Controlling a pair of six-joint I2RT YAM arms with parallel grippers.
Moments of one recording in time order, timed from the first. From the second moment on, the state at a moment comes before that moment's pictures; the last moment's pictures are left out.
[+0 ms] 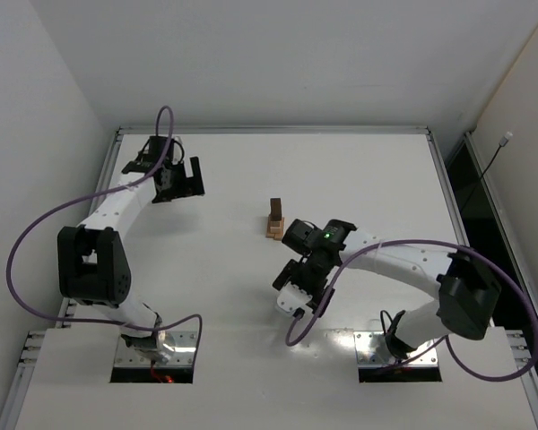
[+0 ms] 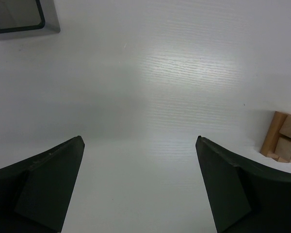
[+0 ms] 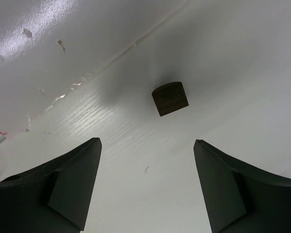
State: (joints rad) left arm -0.08 1.59 1.25 -0.58 0.00 -0.27; right arm 0.93 1.44 0.97 -0.96 -0.49 -1.56
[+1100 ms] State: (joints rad) left arm -0.03 1.72 1.35 -0.59 0.07 -0.27; right arm 0.95 1.79 1.10 -0.95 -0.47 -2.06
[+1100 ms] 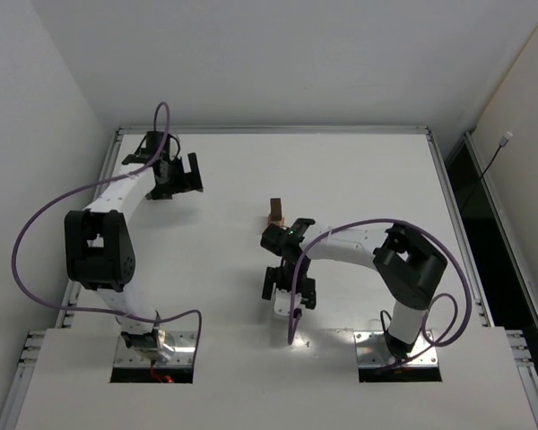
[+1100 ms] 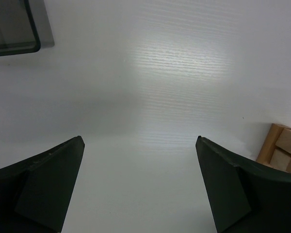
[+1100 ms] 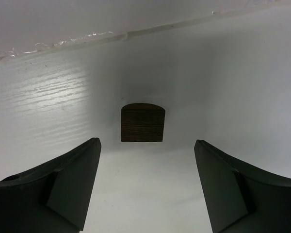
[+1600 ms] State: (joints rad) left arm 0.02 1.72 1.35 -0.59 0.11 -0.28; right arm 0.96 1.84 1.13 -0.99 -0.45 -2.09
